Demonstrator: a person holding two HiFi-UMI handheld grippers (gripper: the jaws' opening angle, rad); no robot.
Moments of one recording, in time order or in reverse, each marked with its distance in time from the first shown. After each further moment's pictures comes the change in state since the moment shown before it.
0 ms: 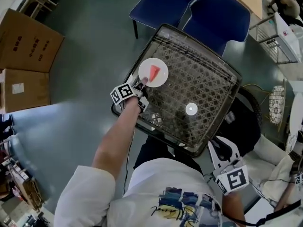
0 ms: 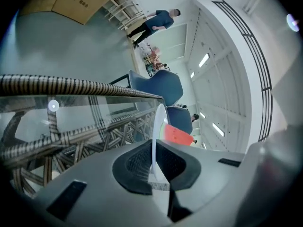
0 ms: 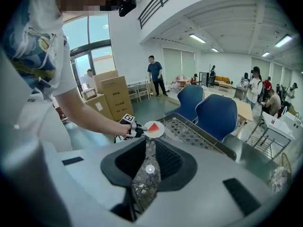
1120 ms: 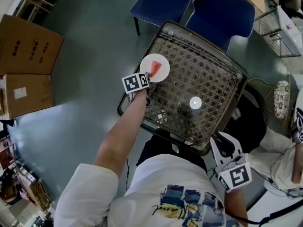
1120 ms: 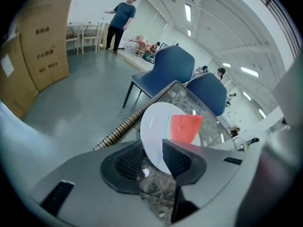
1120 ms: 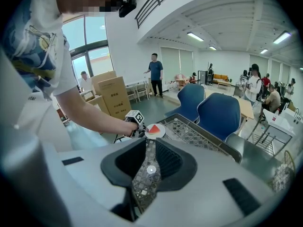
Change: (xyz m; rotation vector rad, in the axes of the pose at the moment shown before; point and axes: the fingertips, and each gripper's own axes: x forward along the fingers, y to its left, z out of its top) left arm 0.012 0.027 0.037 0.489 0.170 0.528; right arm 0.035 0.003 0.015 0.030 0.003 -0.005
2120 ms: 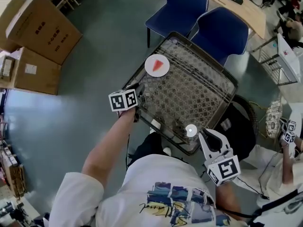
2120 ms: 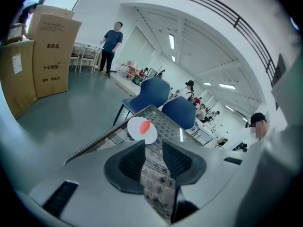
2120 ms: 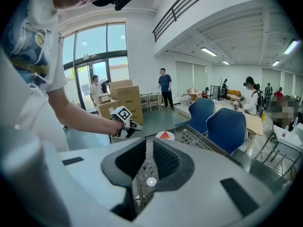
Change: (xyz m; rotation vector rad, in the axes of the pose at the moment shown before) left arm -0.187 -0.059 -0.060 0.045 -0.284 -0.147; right arm -0.078 0.028 -0.027 -0.141 -0.147 0.114
